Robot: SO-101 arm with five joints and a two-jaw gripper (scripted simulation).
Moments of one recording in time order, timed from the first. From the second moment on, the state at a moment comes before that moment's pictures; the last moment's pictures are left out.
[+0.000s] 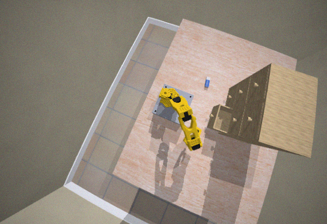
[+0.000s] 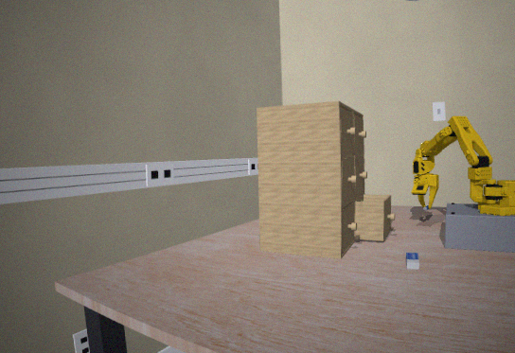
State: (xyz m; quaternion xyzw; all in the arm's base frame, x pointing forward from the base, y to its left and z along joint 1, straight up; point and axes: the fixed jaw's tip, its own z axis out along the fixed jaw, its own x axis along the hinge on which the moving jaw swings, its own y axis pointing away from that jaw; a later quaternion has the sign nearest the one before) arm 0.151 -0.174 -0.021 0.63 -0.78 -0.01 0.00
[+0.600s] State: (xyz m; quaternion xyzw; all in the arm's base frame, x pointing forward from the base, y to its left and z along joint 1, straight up) arm 0.152 -0.159 -0.021 0.78 -0.62 -0.01 0.00
